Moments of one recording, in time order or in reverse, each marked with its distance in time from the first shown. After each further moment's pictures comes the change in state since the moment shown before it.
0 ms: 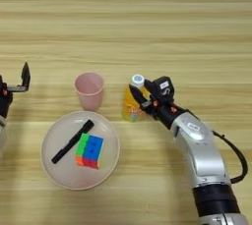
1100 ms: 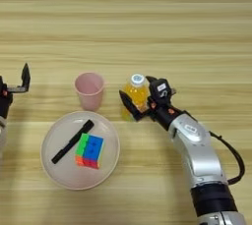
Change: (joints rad) left arm -0.006 0.003 -0.002 0.029 0.002 -0.019 0.003; right arm -0.003 0.001 0.013 0.046 -0.009 -0.061 0.001
